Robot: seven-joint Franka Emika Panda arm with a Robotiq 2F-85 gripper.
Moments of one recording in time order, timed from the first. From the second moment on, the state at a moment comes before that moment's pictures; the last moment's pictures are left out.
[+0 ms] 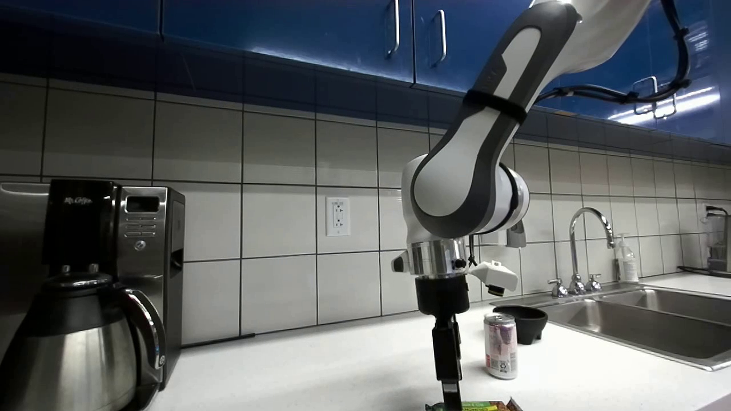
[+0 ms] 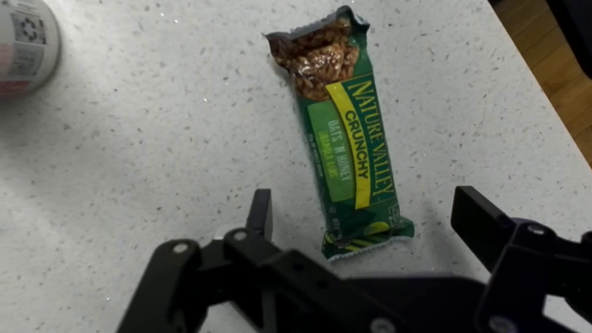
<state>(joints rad) 0.22 0.11 0.19 -2.48 -0.04 2.49 -0.54</state>
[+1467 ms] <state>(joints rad) 0.19 0.12 0.19 -2.54 -0.09 2.52 -0.54</state>
